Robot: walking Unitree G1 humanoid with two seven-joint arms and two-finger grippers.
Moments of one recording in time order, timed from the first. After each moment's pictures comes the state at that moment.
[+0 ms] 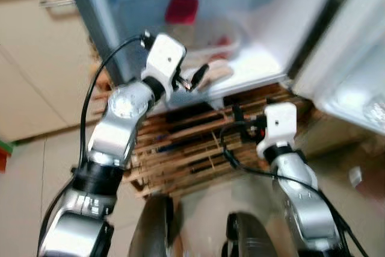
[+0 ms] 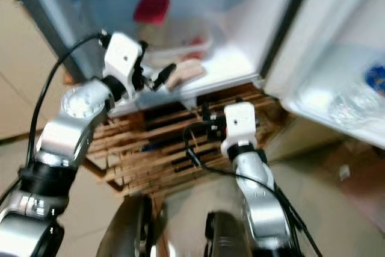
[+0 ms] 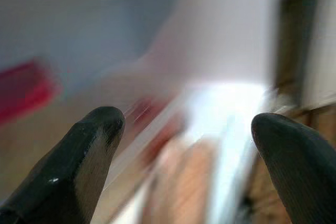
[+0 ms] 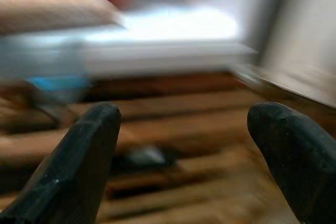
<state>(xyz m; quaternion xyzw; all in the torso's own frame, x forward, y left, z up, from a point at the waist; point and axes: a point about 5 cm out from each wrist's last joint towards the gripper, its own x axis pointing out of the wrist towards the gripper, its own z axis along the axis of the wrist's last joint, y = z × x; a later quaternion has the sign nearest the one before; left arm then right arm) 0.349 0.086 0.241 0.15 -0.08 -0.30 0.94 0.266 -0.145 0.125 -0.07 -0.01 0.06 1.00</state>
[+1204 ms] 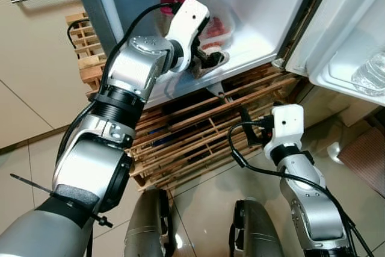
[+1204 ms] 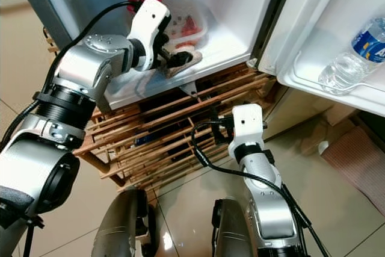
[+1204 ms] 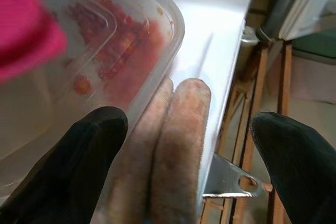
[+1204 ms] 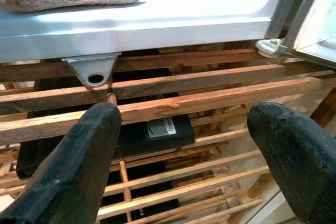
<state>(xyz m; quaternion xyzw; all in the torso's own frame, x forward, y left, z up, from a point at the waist) 0.390 0.067 0.263 0.14 0.12 -0.36 0.92 0.271 -0.139 0.132 -0.06 -0.01 0.08 1.00</state>
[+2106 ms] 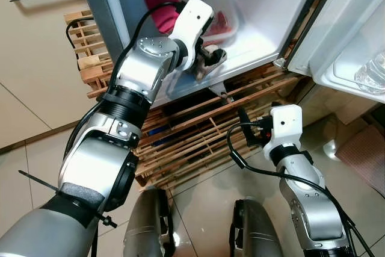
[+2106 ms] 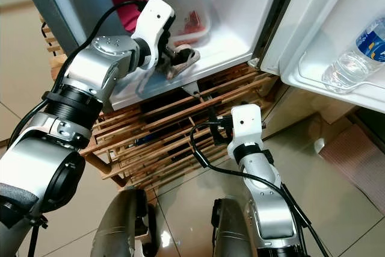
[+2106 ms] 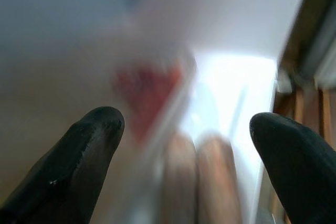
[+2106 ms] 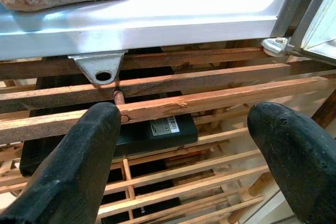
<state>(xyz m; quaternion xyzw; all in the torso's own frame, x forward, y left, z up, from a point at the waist) 0.400 0.064 0.286 0.15 0.01 -0.30 0.94 0.270 -0.138 0.131 -0.06 0.00 0.09 0.99</state>
